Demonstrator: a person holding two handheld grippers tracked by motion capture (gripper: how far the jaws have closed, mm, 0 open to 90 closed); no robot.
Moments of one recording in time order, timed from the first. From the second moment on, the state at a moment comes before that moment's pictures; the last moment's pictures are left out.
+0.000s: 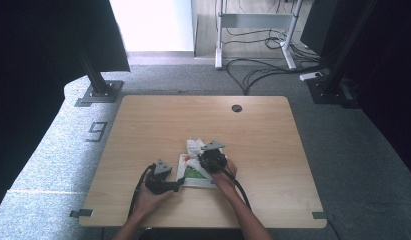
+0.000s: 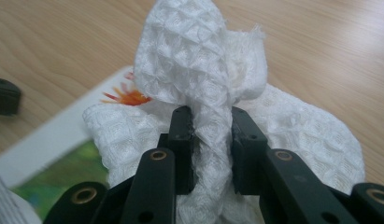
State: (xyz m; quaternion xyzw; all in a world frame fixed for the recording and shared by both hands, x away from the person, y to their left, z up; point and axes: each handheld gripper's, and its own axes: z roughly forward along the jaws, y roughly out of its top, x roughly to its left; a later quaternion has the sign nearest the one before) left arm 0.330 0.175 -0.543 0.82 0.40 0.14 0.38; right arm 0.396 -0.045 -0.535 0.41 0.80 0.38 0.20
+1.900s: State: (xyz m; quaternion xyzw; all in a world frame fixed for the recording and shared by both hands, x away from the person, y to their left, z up) left arm 0.329 0.174 -0.543 0.82 0.40 0.14 0.38; right arm 0.382 -0.081 -0.539 0.43 0.78 0.39 0.24
